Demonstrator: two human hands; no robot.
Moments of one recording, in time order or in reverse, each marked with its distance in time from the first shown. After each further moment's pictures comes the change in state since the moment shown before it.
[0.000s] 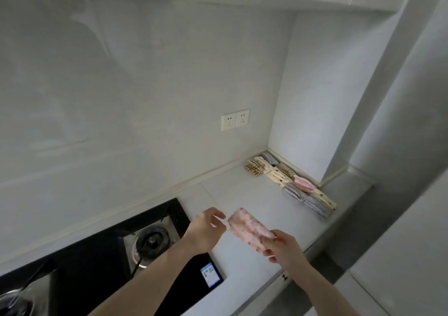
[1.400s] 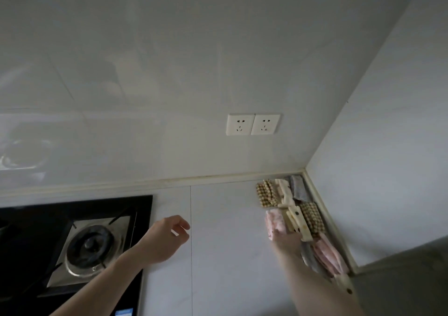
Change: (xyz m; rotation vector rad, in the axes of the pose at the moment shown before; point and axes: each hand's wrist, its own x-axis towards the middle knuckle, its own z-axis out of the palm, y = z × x) left_hand 0.235 0.002 0.057 0.080 0.234 -0.397; right_hand 0.432 -0.039 -0.100 -0.082 0.182 0.072
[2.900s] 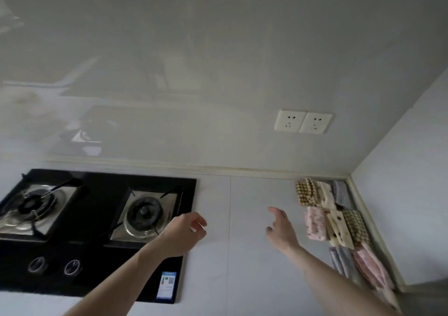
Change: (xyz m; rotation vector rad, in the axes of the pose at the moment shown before) left_hand -0.069 -0.051 -0.015 -0.084 0.052 -0.079; right_hand -0.057 -0.008 0.072 -0.669 -0.518 -0.637
